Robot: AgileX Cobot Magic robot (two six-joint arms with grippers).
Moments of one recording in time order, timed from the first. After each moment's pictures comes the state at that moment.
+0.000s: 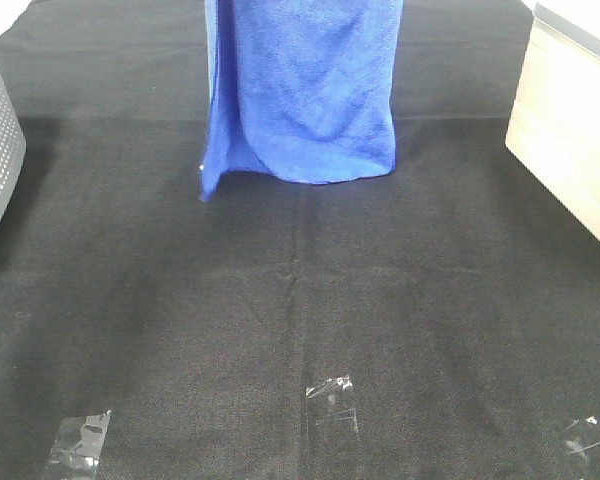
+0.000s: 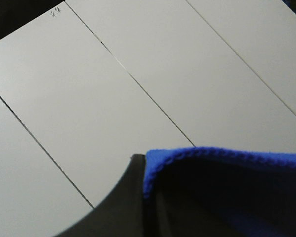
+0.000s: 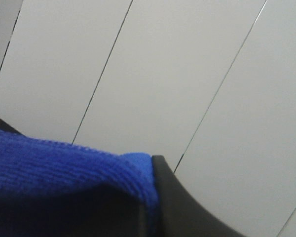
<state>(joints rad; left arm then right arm) -0.33 2.03 -2.11 0.63 -0.29 0.11 0.32 1.86 -1.88 0.04 -0.07 -0.51</state>
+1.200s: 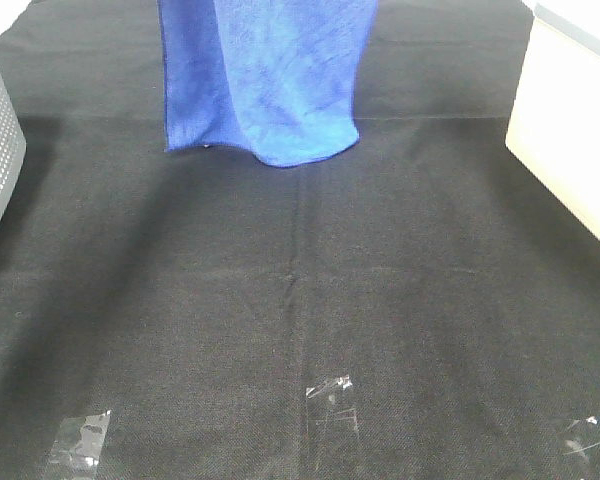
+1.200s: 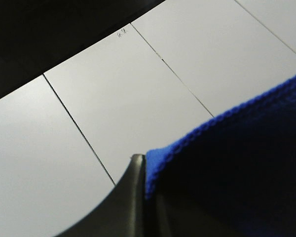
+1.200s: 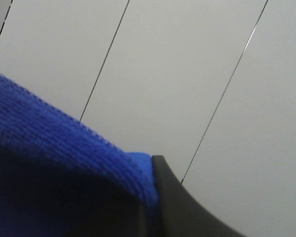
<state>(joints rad) -0.23 2.49 -2.80 0.57 -0.32 0.11 0.32 2.18 -2.29 0.05 -0.07 -0.50</state>
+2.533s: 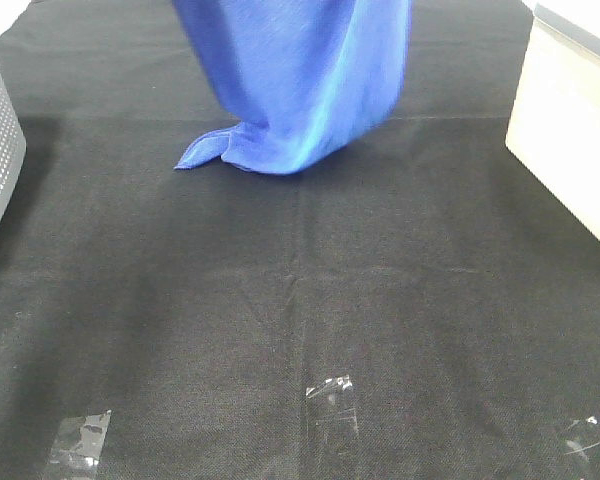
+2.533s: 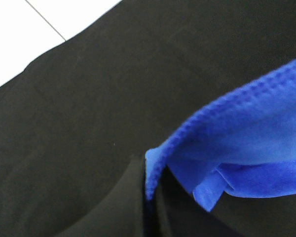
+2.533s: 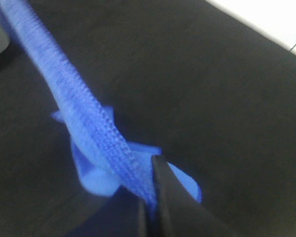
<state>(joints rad) -0.37 2.27 -2.80 0.14 1.20 0.35 0.29 1.93 -2.29 0.22 1.10 -0.50</state>
